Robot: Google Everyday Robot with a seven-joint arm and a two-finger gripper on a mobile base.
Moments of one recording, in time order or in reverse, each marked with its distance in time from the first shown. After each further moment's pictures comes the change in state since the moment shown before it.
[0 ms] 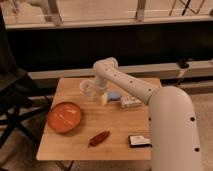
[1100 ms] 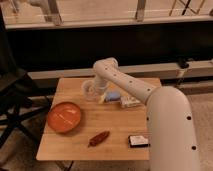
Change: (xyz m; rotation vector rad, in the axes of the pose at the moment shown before) arm 0.000 -0.003 0.003 -0.005 -0.021 -0.033
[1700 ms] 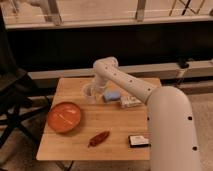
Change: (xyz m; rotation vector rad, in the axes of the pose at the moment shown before) arm -0.003 -0.003 -0.025 0.011 0.003 -0.025
